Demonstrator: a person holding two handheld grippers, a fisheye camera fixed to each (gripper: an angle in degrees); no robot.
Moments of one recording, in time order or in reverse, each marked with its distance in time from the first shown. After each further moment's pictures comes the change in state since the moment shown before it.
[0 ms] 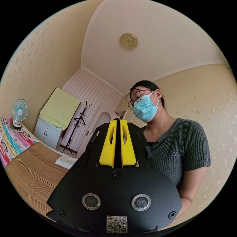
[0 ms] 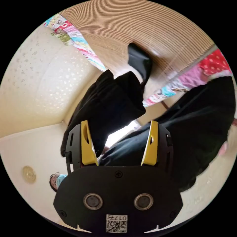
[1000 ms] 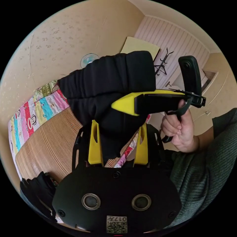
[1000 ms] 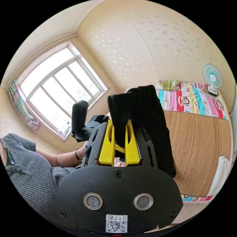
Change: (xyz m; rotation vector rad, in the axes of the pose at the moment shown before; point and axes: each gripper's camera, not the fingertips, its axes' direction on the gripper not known) left arm -0.104 0.129 0.106 -0.632 -1.037 -0.253; right arm -0.193 0.280 0.123 0.240 0.959 -1.400
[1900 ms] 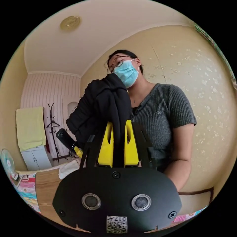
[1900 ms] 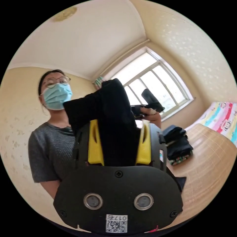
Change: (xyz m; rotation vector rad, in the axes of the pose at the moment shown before) left arm -0.077 -0.009 -0.107 0.485 1.104 0.896; right arm 0.219 0.086 -0.178 -0.045 -1.024 -0.379
